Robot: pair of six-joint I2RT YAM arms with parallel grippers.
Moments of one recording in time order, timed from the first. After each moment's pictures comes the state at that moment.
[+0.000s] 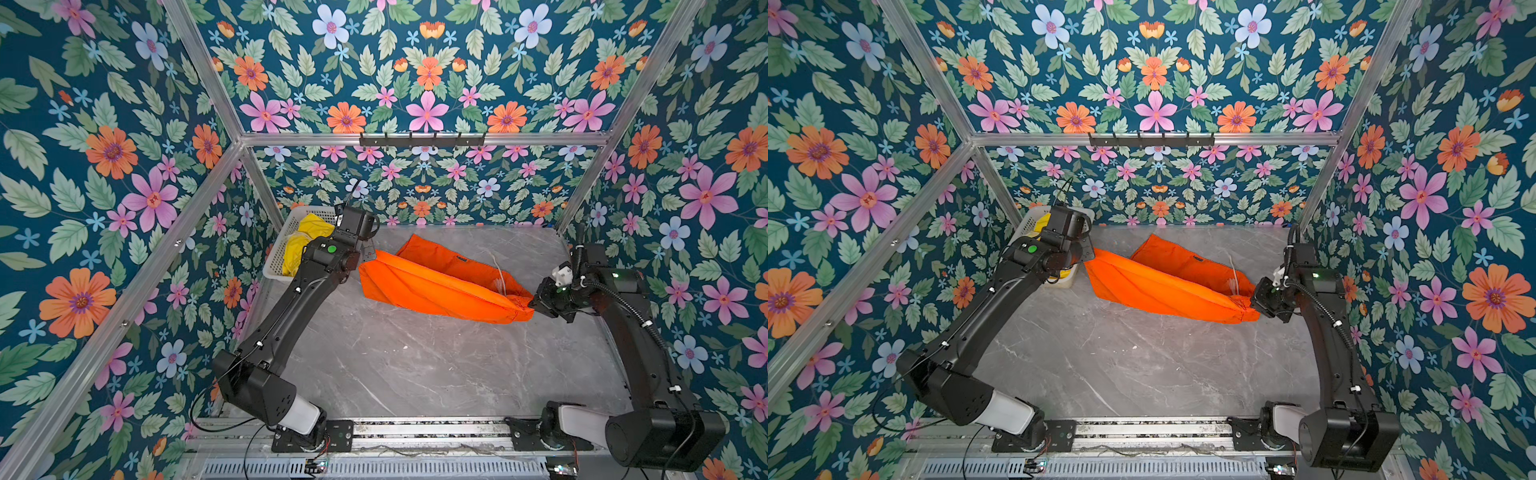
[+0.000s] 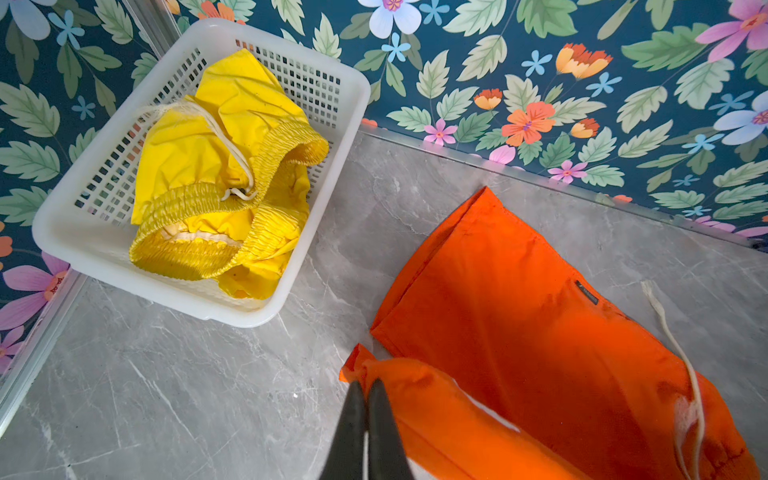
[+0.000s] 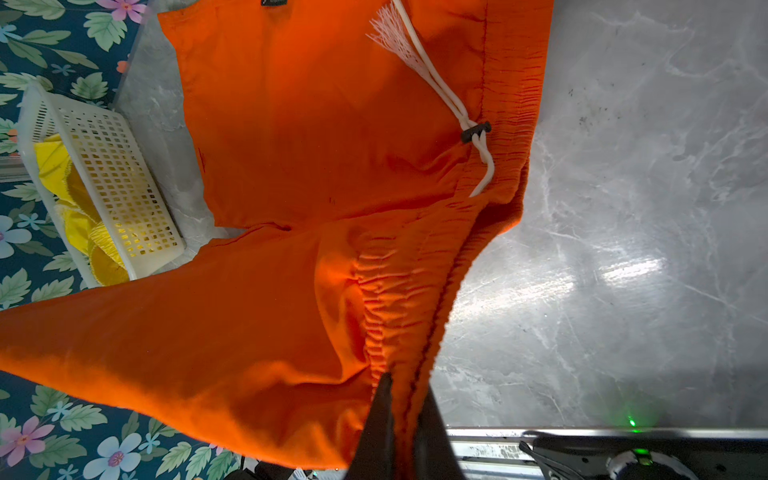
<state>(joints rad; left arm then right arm) -0.48 1.52 1.64 -0.92 -0.39 -0.55 -0.10 1.24 1.28 -1.25 -0.37 0.53</state>
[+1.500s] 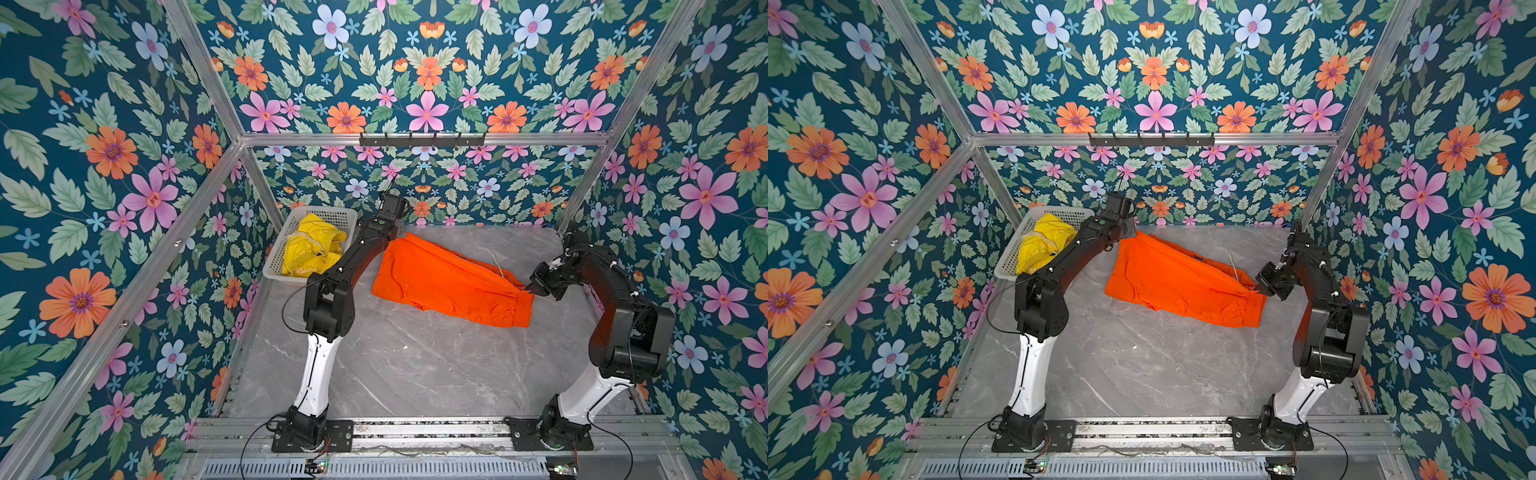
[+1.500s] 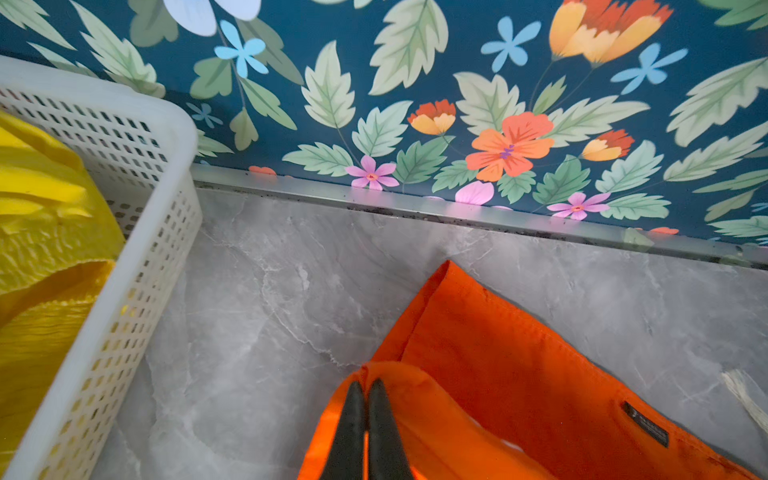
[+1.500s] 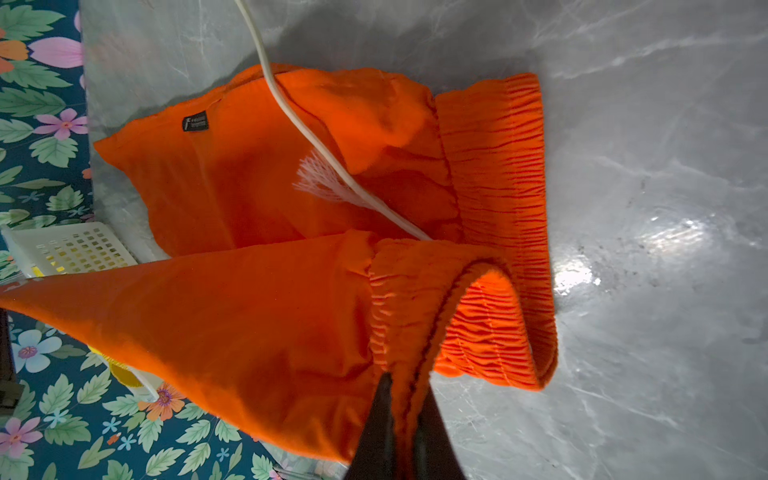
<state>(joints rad) -0.45 2.30 2.19 -0.64 -0.31 -0.41 -0.24 1.76 1.41 -1.03 -0.44 0.54</state>
